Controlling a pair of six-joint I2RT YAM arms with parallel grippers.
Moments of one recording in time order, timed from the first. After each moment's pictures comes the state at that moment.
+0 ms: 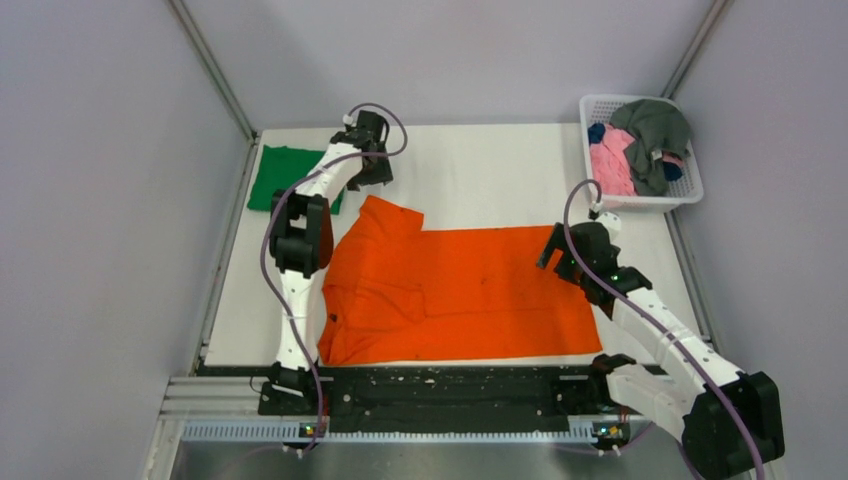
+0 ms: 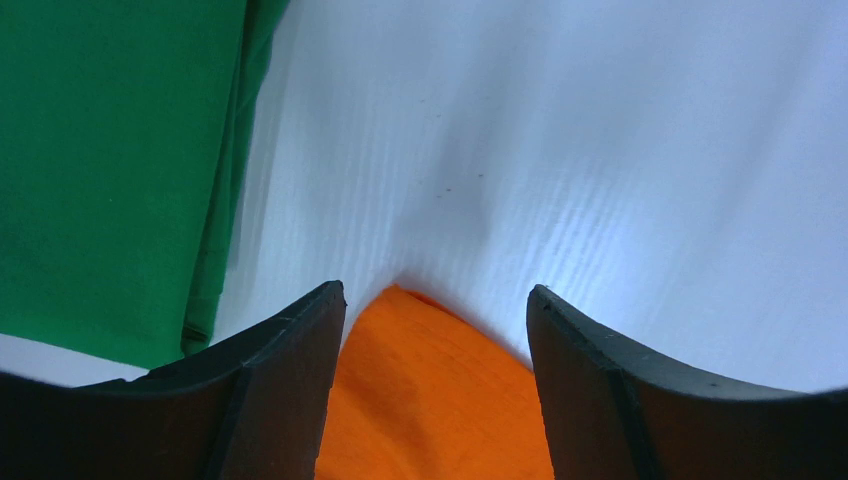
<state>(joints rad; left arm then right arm) -0.25 2.30 2.02 -0.74 -0.25 -0.47 0.32 0.96 0.58 -0.39 0.29 0.62</state>
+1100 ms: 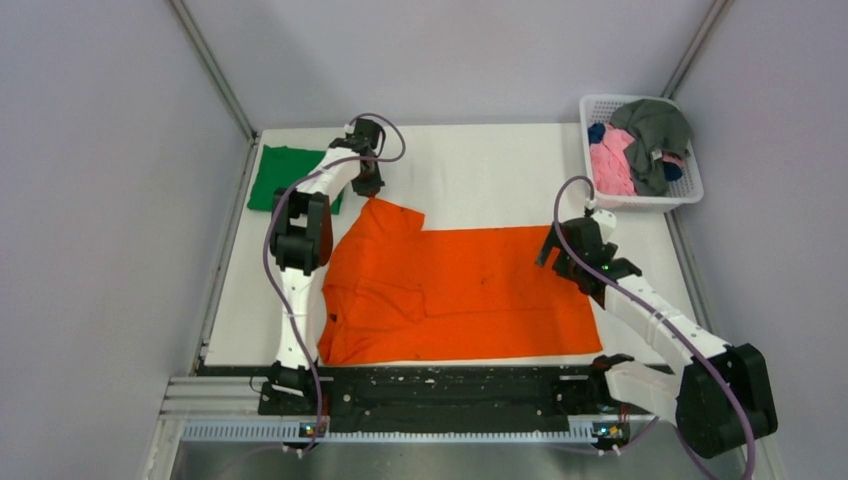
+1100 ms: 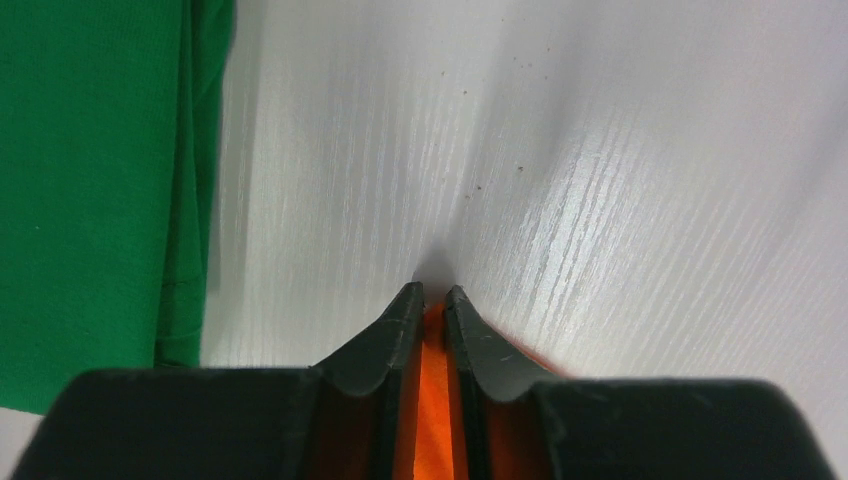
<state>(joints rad) -0.22 2.35 1.98 -0.72 -0.17 -0.42 0.32 1.11 0.63 -0.35 0.34 0.60</state>
